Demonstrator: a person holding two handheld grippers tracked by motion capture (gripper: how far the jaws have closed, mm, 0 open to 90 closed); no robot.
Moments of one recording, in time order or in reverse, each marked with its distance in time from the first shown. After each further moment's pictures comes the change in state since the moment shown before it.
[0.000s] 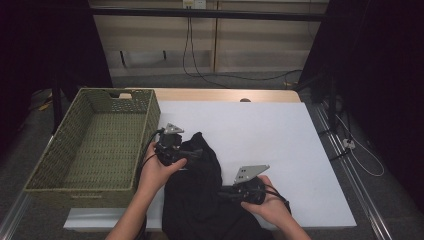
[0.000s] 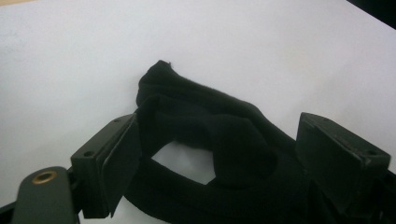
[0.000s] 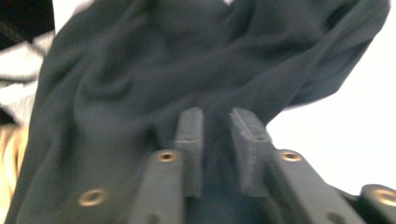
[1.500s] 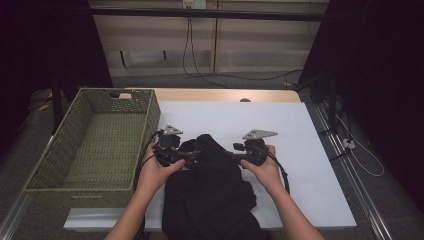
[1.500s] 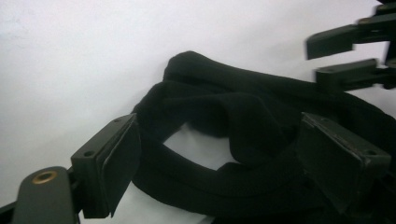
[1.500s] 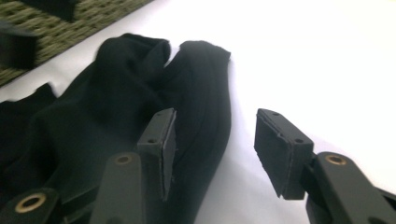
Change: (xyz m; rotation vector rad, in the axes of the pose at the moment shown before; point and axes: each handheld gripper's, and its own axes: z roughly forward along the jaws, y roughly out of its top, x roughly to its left) left arm 0.006 -0.004 0.002 0.034 0.008 0.003; right arm -0.088 0.039 0.013 -0.098 -0.272 0.220
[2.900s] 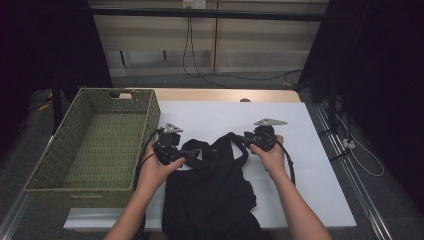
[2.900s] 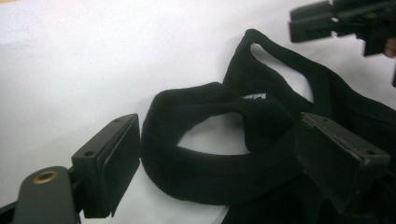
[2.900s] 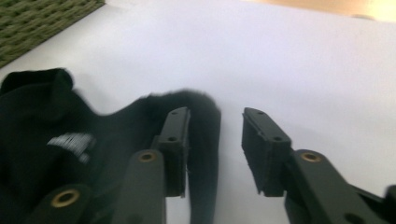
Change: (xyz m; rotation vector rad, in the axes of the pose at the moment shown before) left arm 0.001 0.004 0.000 -0.009 0.011 0.006; right arm -0.057 0.007 0.009 -0.047 -0.136 0.095
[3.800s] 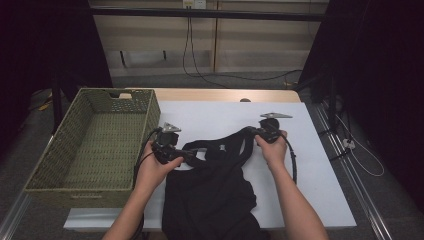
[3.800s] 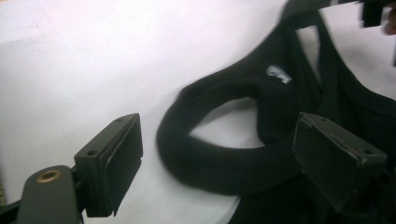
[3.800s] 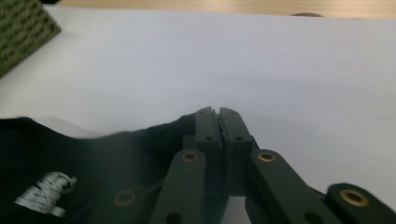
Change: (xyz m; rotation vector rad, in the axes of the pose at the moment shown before) left arm 0.005 0.002 0.001 0.017 0.016 0.005; right arm -0.034 0.003 -0.008 -0.023 -0.082 0.156
